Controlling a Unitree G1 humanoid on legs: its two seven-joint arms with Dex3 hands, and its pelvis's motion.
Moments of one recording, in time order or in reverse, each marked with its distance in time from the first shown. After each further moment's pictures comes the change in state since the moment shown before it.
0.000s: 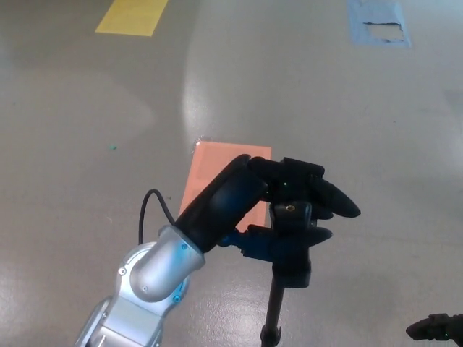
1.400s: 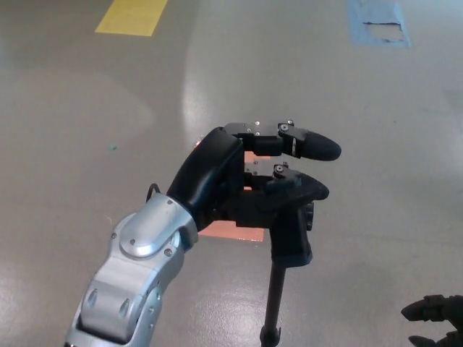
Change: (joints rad) left_arm -0.075 -0.087 0.146 -0.055 -0.286 0.490 -0.058; right_arm -0.052 0.000 0.001 -0.001 0.000 0.000 0.000
